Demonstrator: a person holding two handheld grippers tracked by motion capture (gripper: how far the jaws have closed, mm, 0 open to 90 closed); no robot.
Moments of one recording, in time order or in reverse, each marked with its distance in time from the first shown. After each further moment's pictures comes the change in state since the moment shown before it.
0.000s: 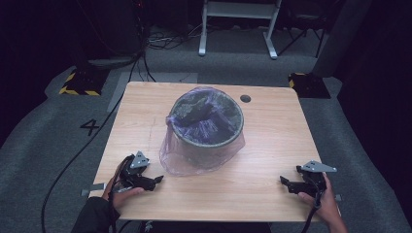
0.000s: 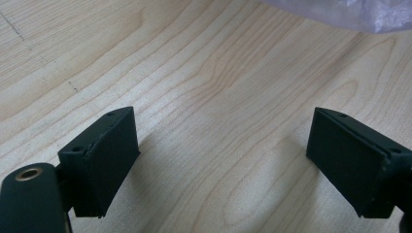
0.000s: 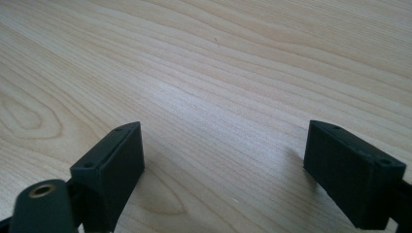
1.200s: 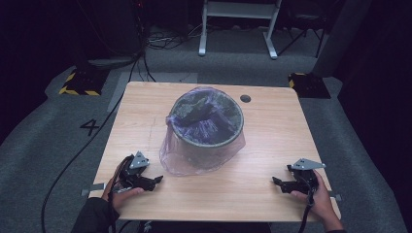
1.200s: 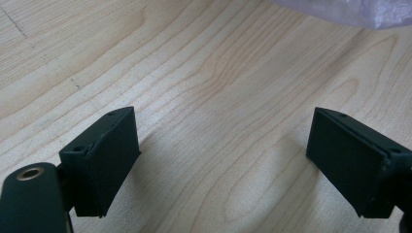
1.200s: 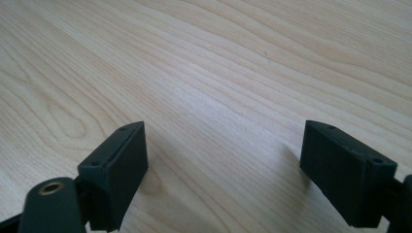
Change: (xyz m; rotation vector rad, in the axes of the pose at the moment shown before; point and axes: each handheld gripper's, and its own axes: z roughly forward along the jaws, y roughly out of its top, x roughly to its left) left arm 0.000 -0.001 -0.002 0.002 0.008 0.002; right arm 0.017 0.015 0.010 0.042 0.060 -0.075
